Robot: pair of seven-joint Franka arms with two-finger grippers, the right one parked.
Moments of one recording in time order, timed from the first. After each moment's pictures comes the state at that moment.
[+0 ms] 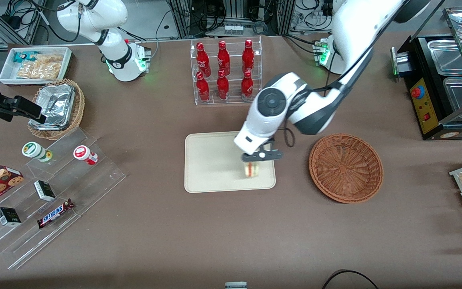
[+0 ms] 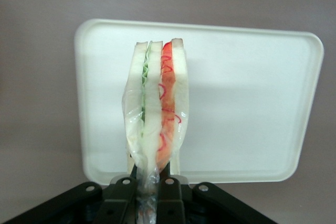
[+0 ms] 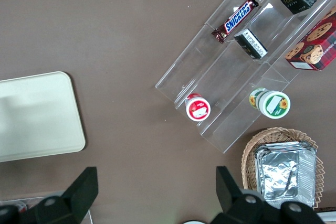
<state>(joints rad) -0.24 0.59 -0.59 -1.59 0.19 2.11 -0.92</state>
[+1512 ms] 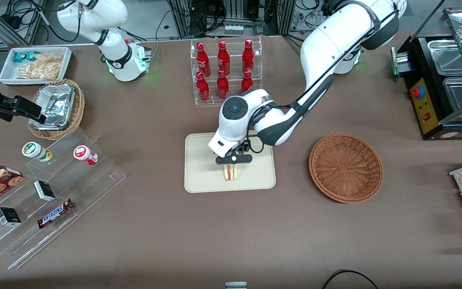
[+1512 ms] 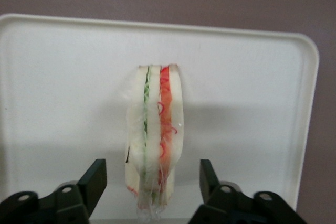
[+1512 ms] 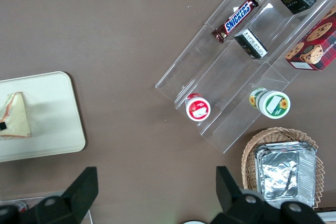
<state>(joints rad) -0.37 0.76 -0.56 -1.46 0.41 2.20 -1.13</state>
